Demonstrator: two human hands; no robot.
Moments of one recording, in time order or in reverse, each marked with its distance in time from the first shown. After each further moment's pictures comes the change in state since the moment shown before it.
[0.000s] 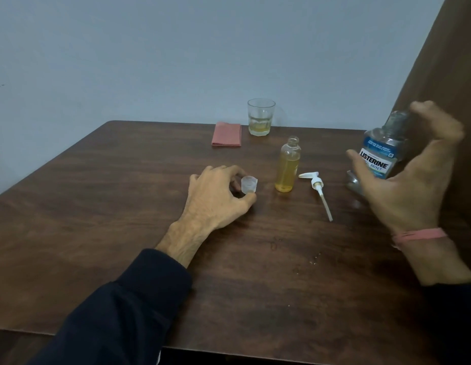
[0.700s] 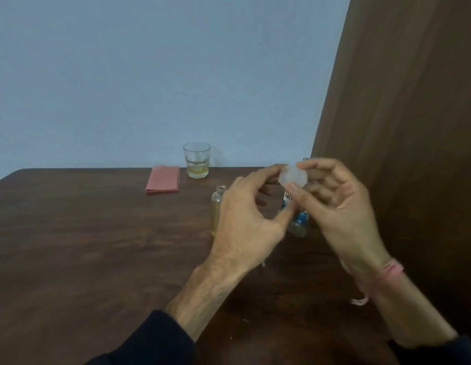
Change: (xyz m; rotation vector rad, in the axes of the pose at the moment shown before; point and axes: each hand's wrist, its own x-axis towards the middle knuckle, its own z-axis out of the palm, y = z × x) left_hand 0.010 0.160 0.033 -0.725 0.239 0.388; right_hand 0.033 -0.033 -0.038 0.770 -0.269 0.584
